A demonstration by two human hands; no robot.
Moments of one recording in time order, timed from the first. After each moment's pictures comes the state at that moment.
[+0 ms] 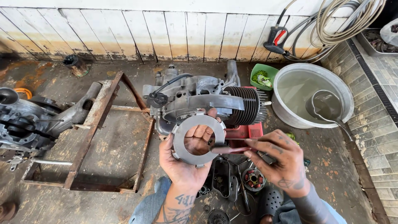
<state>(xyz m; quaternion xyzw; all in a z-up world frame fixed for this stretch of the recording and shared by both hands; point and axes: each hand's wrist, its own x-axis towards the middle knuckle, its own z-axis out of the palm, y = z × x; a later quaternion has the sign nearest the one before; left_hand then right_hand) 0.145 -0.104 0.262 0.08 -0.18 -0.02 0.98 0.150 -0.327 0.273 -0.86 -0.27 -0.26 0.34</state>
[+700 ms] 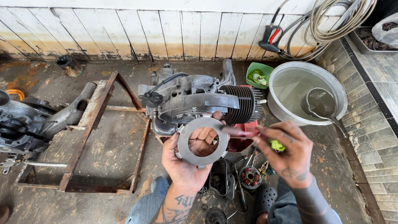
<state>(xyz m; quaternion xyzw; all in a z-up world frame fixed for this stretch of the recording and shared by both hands) 0.141 -0.110 0.264 0.07 -0.14 -0.06 0.99 0.148 -0.330 0.285 -0.86 -0.23 -0.30 0.34</state>
